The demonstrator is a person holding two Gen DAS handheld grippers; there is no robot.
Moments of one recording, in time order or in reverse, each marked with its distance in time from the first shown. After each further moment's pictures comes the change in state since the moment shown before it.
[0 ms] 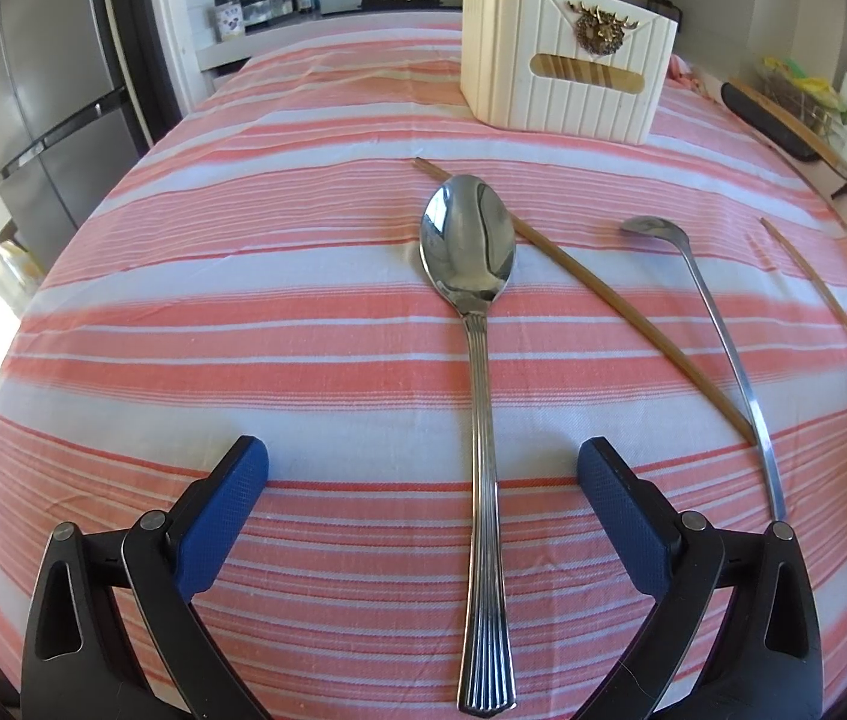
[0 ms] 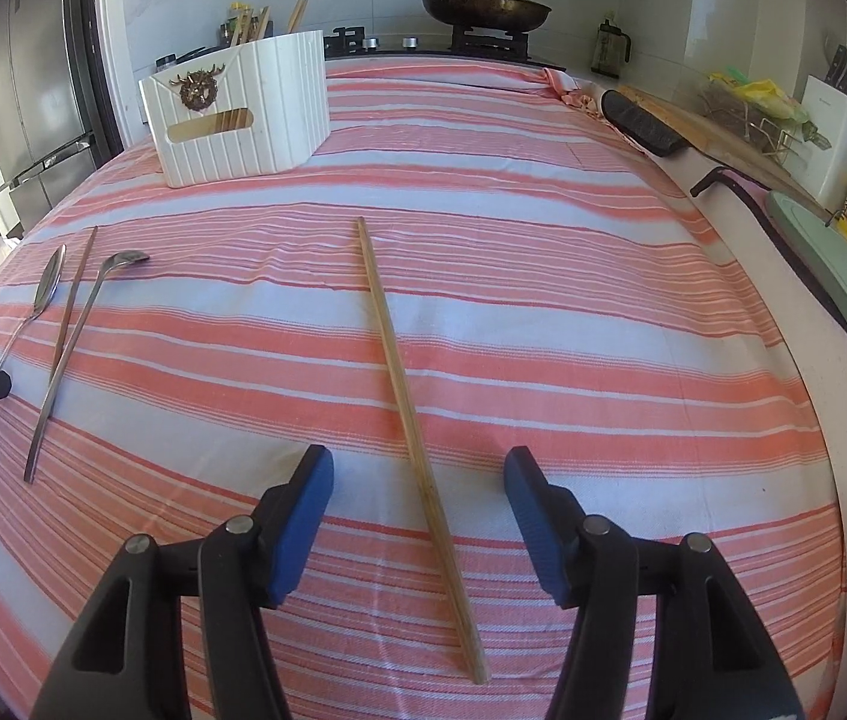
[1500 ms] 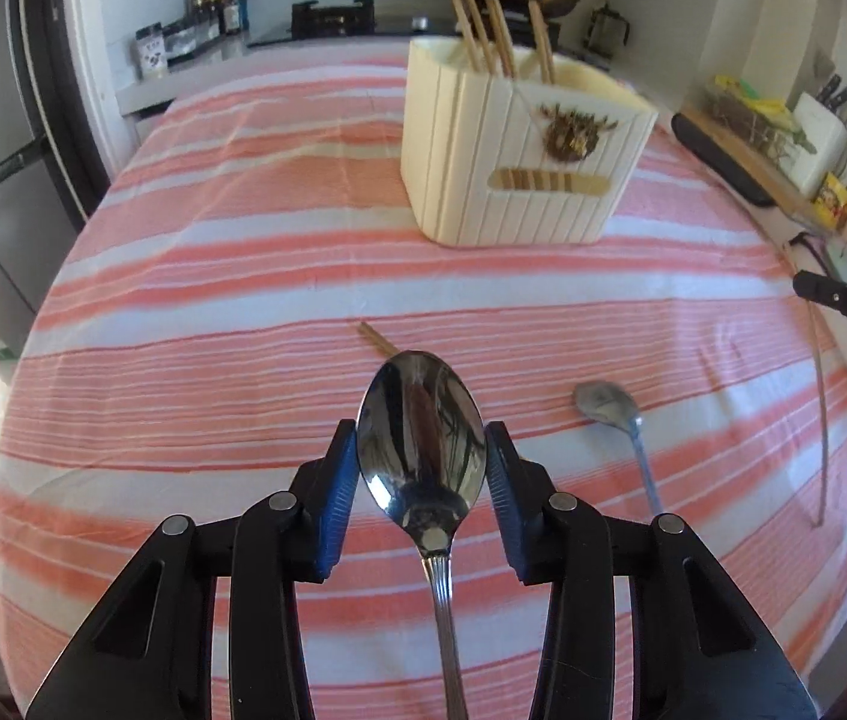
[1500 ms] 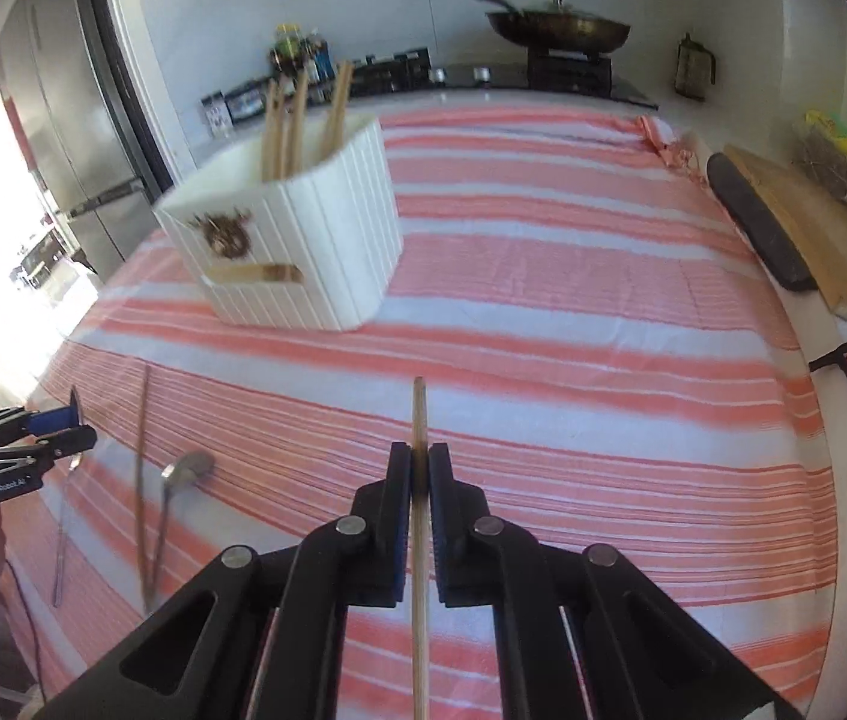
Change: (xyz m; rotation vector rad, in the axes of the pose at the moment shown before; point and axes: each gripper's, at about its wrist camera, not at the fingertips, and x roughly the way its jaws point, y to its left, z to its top) left arm -0.009 0.004 0.106 0.070 -0.020 -0.181; right arm 0.005 0.011 0.143 -0.020 -0.025 0.229
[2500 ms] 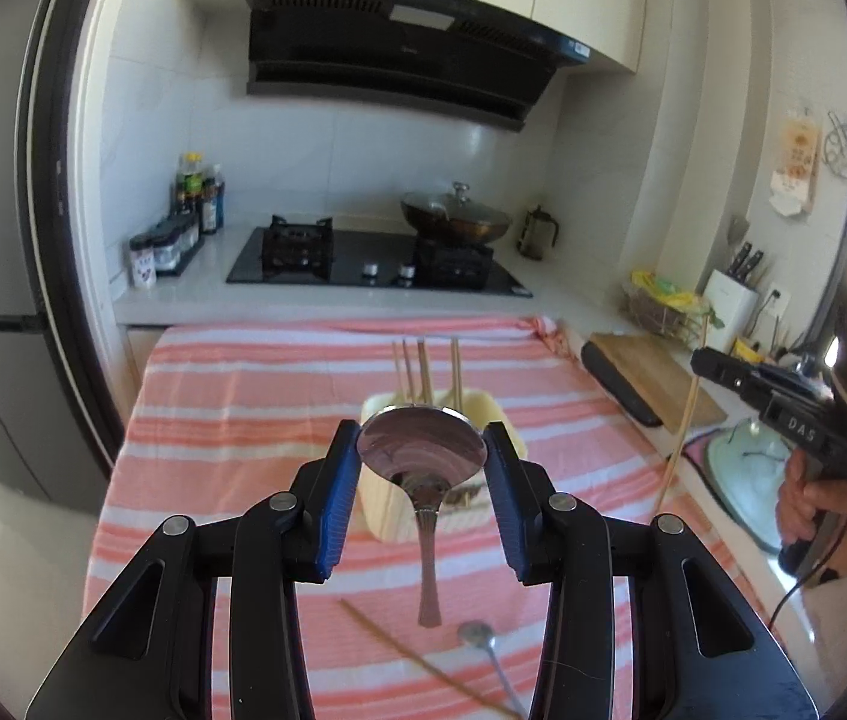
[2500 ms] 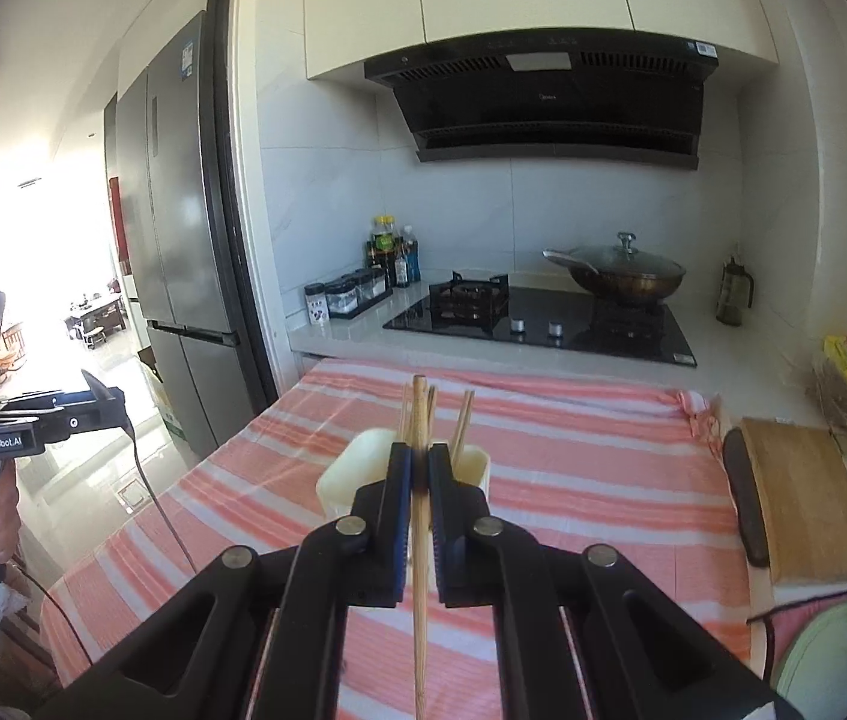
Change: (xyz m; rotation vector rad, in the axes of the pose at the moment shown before) left arm -0.156 0.003 0.140 -0.005 -0.400 -0.133; right arm -0.134 0.075 0.124 -0.168 -0.422 0.077
